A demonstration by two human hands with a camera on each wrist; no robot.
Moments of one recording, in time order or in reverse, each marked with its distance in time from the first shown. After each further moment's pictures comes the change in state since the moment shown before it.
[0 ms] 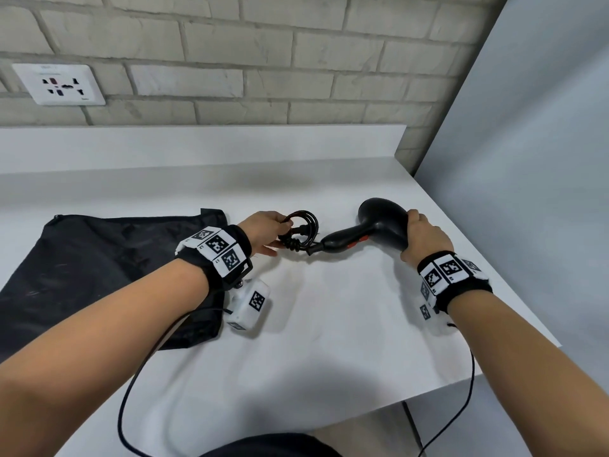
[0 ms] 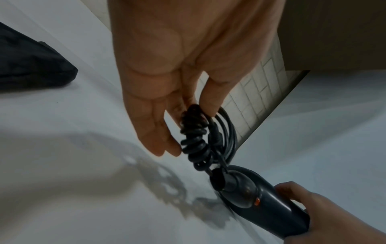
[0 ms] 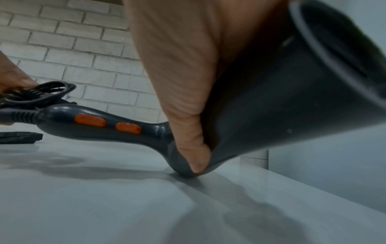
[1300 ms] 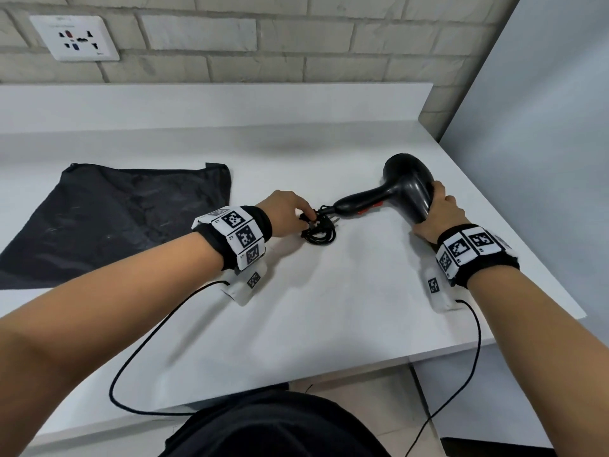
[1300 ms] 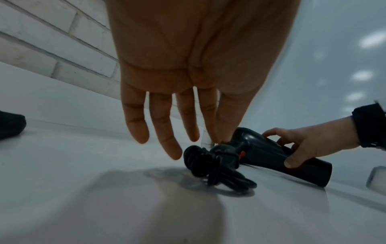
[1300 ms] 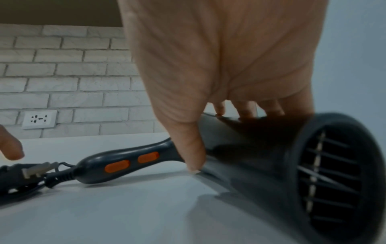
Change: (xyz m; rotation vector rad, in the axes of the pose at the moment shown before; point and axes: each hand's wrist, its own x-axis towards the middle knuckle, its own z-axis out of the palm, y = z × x) left_hand -0.023 -0.027 0.023 0.784 0.054 0.283; right_hand -0.016 0.012 0.021 0.332 -0.074 0.129
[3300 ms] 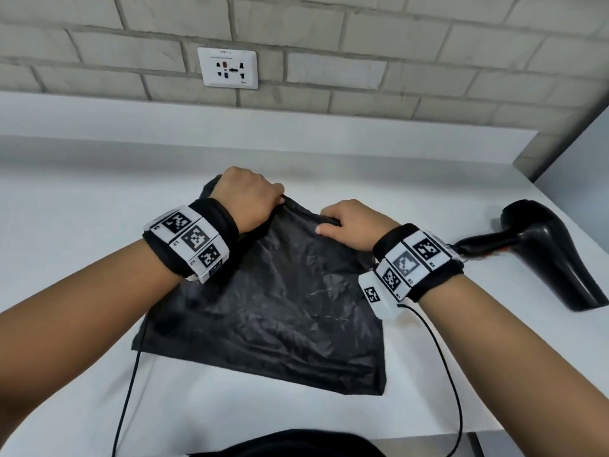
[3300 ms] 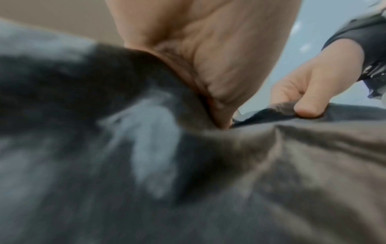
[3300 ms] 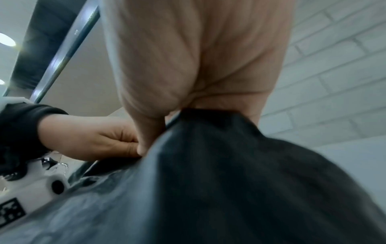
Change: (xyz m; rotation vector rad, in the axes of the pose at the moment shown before) left_hand -0.107 -0.180 -0.151 0.988 0.278 0.007; right_hand -0.134 -0.320 0.056 -0.046 -0.395 -0.796
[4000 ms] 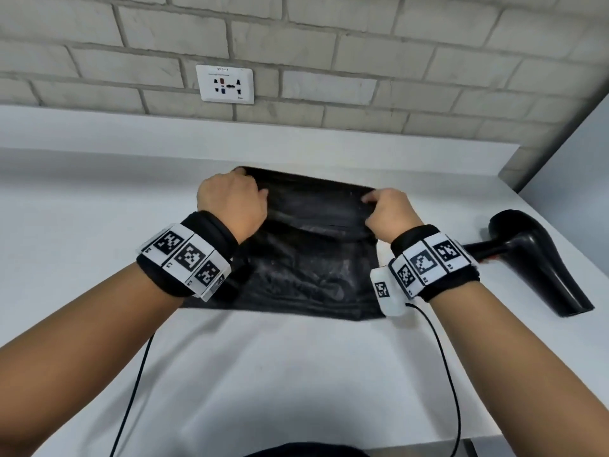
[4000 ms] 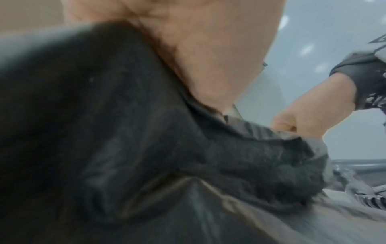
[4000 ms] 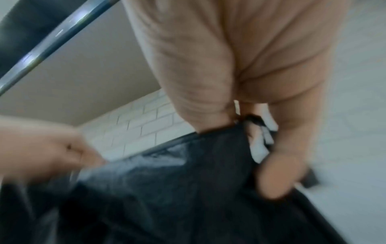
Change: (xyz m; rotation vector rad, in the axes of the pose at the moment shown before) left_hand -0.013 0.000 -0.011 -0.311 0.066 -0.432; right_hand 0.000 0.029 -0.019 0.174 0.430 0.391
